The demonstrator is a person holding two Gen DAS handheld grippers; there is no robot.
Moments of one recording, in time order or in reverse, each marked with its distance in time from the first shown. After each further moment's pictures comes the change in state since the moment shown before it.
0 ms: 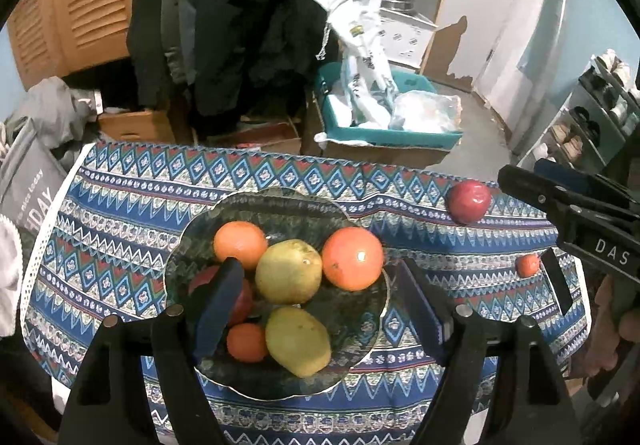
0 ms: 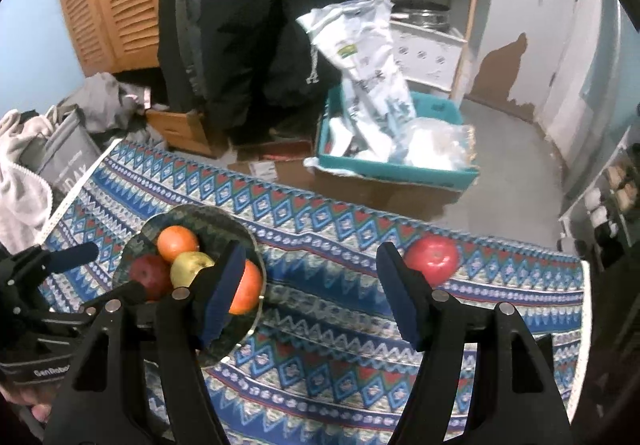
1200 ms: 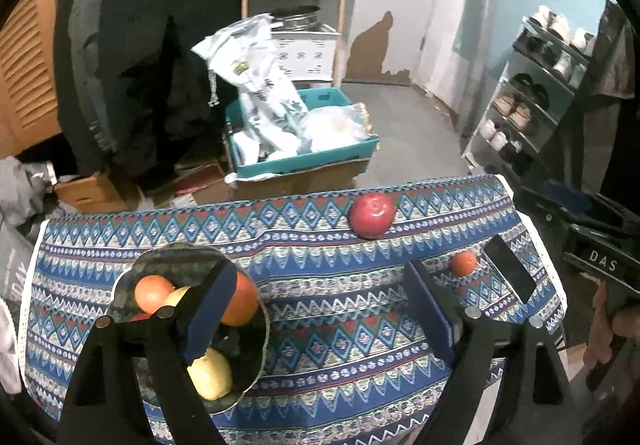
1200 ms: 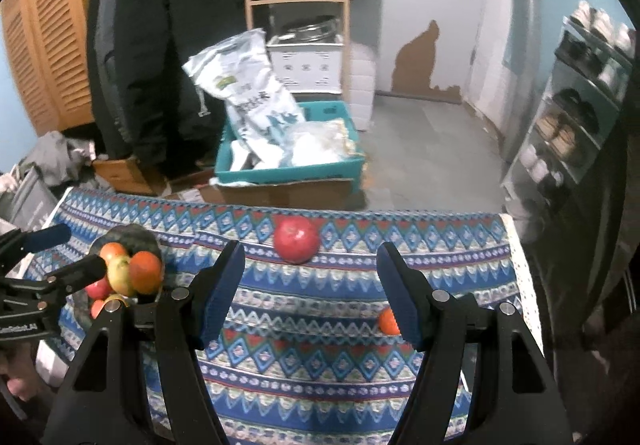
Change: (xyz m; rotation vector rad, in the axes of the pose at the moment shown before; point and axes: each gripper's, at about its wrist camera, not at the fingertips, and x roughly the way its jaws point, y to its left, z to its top) left arm -0.025 -0.131 0.017 0.203 -0.059 -0.106; right arm -0.086 -0.134 -0.055 0.200 -0.088 -0.151
